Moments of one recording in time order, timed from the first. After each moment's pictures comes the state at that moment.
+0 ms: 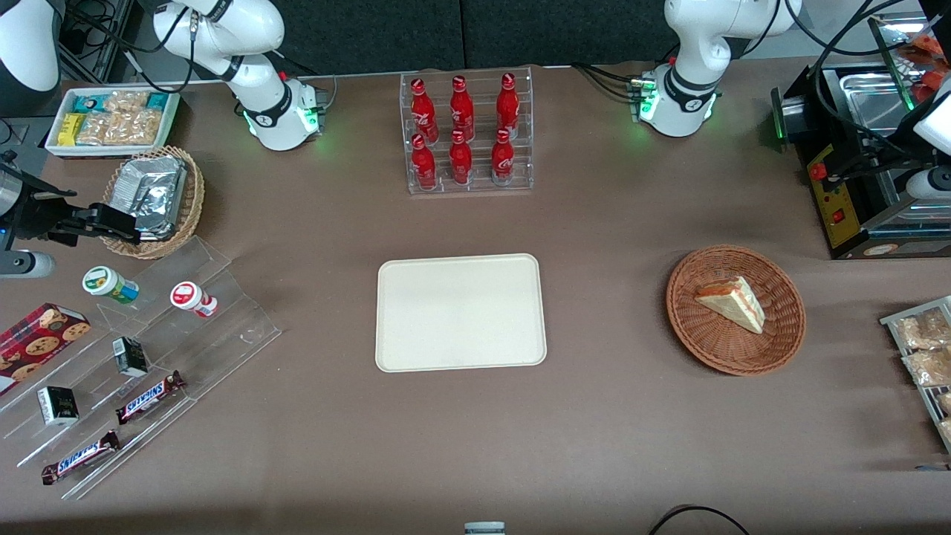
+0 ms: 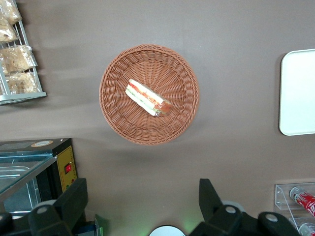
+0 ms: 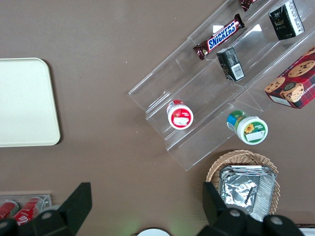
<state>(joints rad) -0.16 -0.09 0.15 -1.61 0.03 1.48 0.04</state>
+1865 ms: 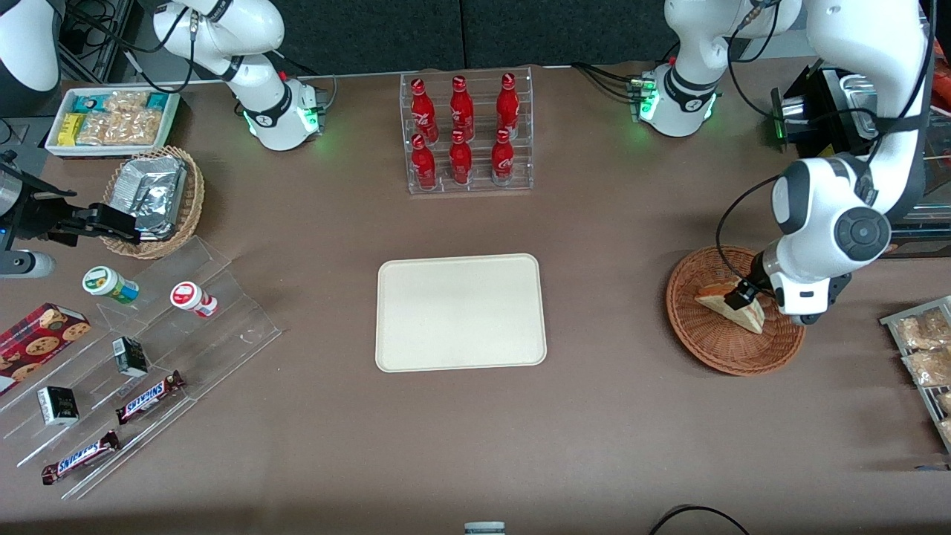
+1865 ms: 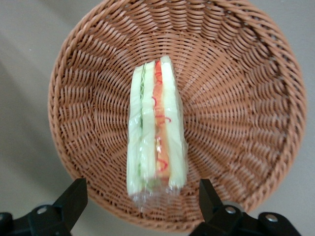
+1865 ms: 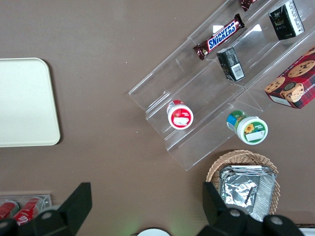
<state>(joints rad) -0.14 0.24 0.15 -2.13 0.02 2.20 -0.82</state>
